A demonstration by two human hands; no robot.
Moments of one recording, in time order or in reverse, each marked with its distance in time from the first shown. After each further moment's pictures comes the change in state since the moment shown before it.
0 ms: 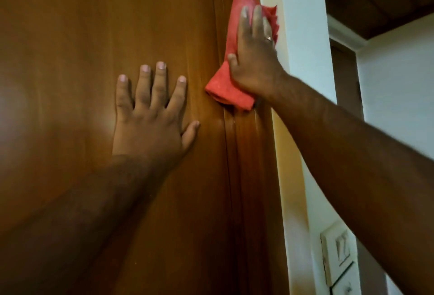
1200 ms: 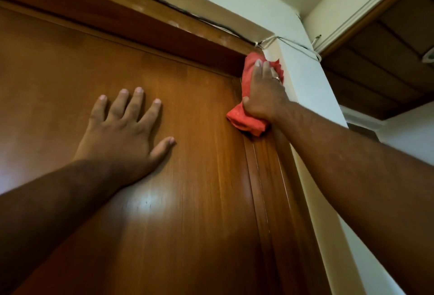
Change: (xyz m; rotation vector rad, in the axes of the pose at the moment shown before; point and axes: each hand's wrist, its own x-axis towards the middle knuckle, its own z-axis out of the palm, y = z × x) left_hand 0.114 -0.139 -0.038 0.142 0.092 -0.040; right_hand 0.152 -0.007 -0.024 -0.009 0.095 0.025
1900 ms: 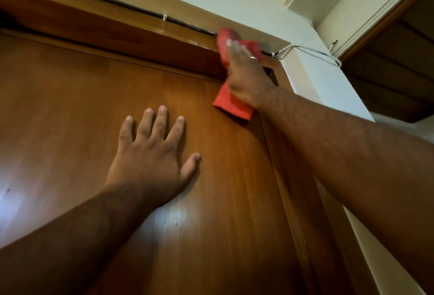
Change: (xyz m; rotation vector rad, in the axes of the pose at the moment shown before) left_hand -0.004 0.008 -0.005 -0.006 -0.032 -0.027; right_hand 0.049 -0.080 -0.003 0.319 0.204 -0.221
